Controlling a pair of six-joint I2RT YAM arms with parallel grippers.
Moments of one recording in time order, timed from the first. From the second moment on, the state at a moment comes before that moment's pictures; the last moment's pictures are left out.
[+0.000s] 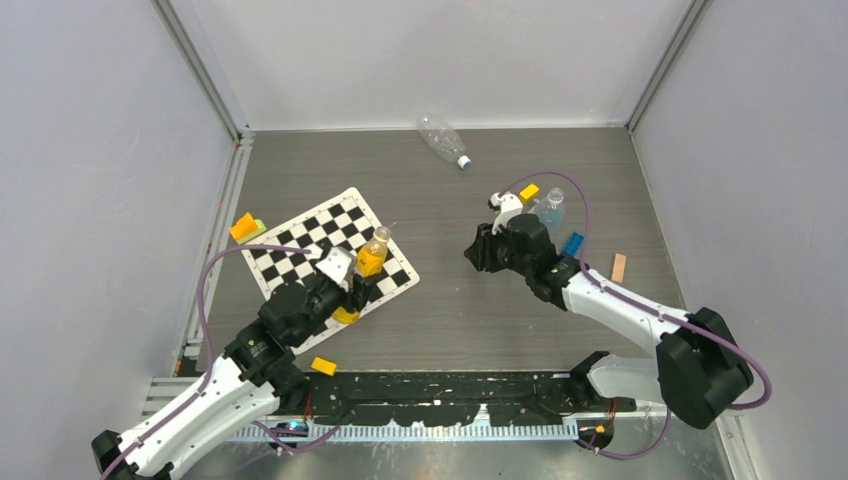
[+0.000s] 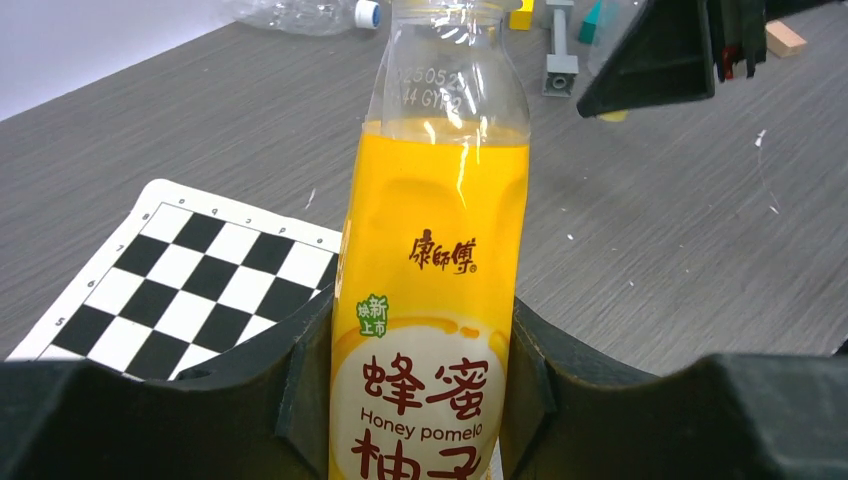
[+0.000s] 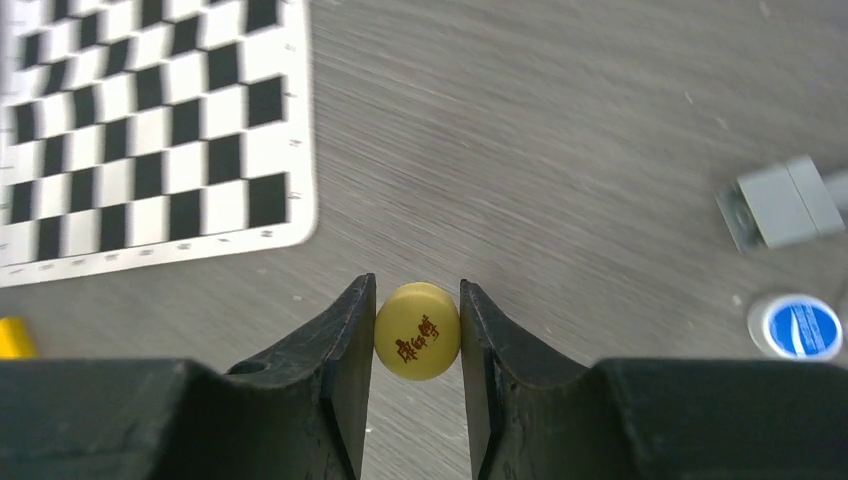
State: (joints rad) left arm -0.78 0.45 0.40 -0.08 -0.12 0.03; right arm 0.59 1.19 0.64 0.10 -0.09 0.30
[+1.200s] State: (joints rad) left arm -0.78 0.59 0.40 0.00 -0.10 -0.01; right arm 0.59 1.57 0.73 -0.02 0.48 0.50
